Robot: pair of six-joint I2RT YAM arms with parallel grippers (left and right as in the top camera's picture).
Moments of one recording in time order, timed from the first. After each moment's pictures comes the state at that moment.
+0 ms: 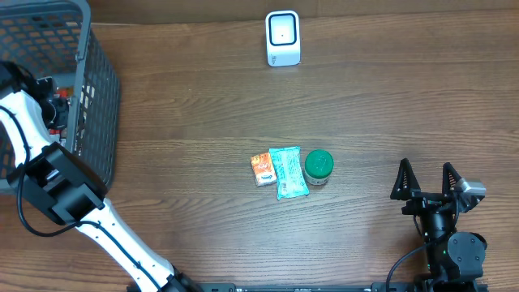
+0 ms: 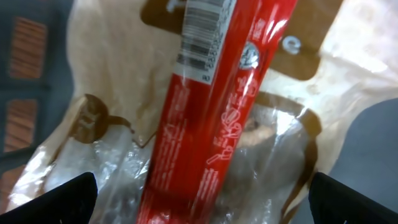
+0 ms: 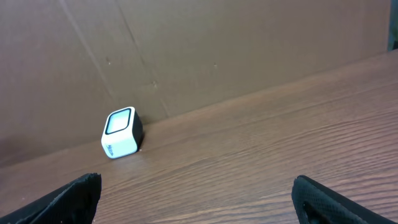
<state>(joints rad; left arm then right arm) 0.69 2.47 2.25 -1.02 -0.04 0.34 0.07 0.01 0.02 -0.03 0.05 0.33</state>
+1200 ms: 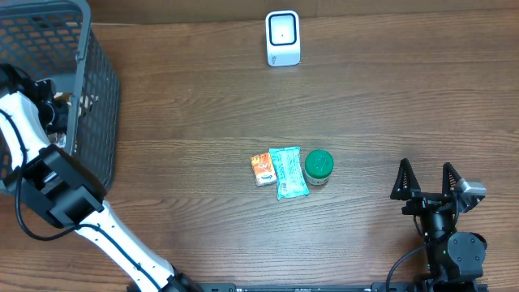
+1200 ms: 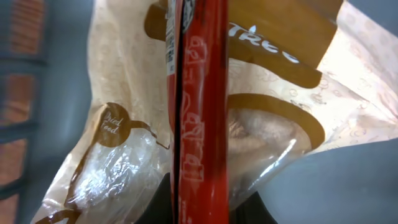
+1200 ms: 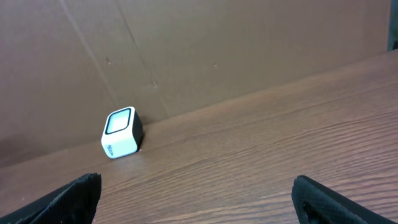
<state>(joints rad) 0.69 2.43 2.24 -1.07 0.00 0.32 0.07 0.01 0.02 -0.03 0.05 0.33</state>
